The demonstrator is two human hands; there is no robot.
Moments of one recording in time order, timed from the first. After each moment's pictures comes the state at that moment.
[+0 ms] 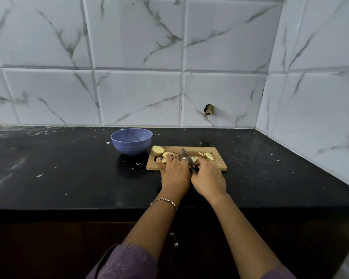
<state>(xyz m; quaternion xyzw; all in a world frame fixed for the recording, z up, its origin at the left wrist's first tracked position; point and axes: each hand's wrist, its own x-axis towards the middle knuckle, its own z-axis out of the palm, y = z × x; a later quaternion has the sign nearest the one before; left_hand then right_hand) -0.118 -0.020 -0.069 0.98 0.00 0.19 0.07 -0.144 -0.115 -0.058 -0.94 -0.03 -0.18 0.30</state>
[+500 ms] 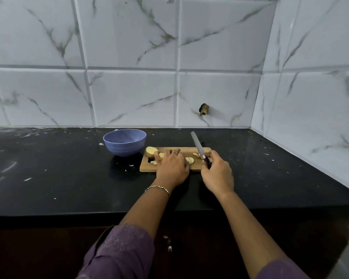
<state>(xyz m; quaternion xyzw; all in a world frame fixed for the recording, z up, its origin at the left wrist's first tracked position) -0.081 -0.019 -0.066 0.98 -0.06 0.17 0.10 -0.121 -0.152 -0.064 -0.89 0.01 -0.26 0.38</state>
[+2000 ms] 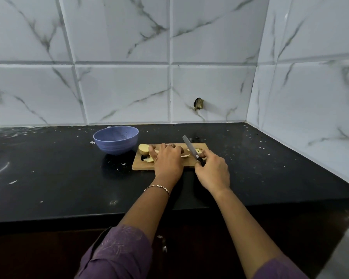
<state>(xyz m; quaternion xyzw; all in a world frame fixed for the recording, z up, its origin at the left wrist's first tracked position) -0.075 -0.031 -0.066 0.96 -0.03 0.26 0.11 -0.119 -0.156 -0.065 -0.90 0.01 -0.26 0.34</state>
